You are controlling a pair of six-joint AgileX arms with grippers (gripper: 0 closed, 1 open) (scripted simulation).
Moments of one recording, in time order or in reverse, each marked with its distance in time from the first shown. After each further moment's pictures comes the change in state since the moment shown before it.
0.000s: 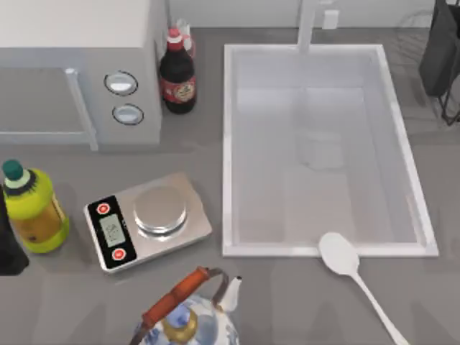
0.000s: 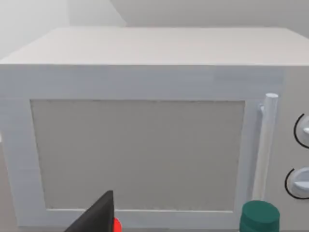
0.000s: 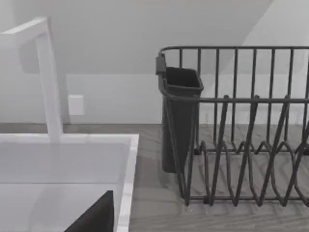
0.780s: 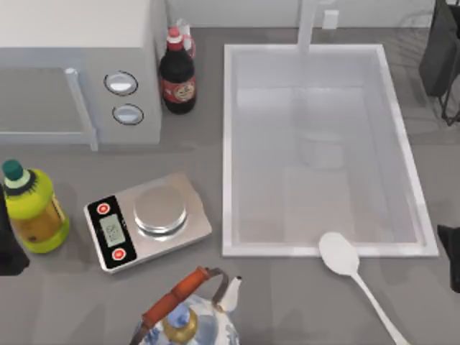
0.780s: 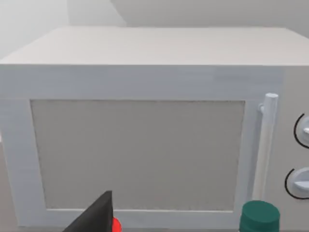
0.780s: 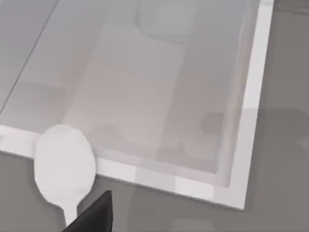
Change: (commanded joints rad) left arm 0.000 0.000 0.000 0.000 0.000 0.000; right arm 0.305 0.667 0.444 -0.474 0.010 0.076
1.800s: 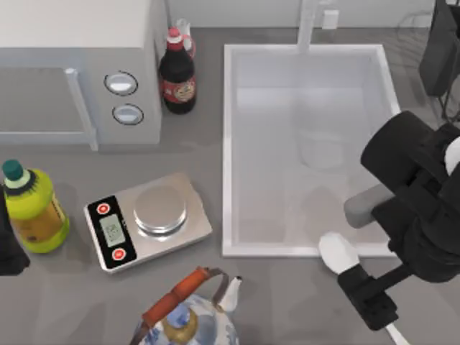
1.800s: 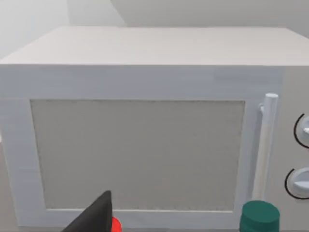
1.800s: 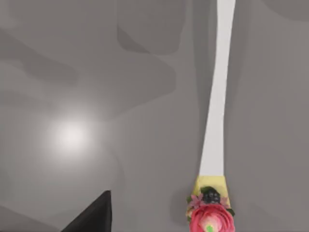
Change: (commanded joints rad) left arm 0.000 0.000 0.000 0.000 0.000 0.000; right arm 0.349 0.806 0.512 -0.545 0.017 0.088
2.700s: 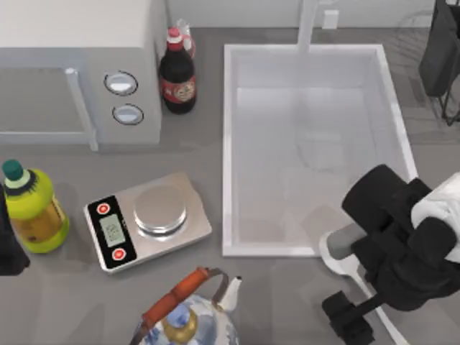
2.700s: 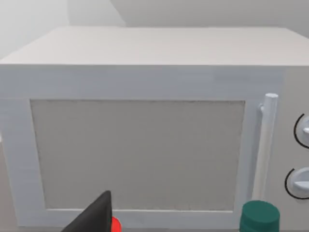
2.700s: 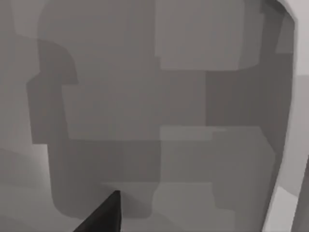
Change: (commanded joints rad) left arm 0.000 0.000 0.000 0.000 0.000 0.000; right arm -0.007 0.220 -0.231 0.451 0.000 -0.004
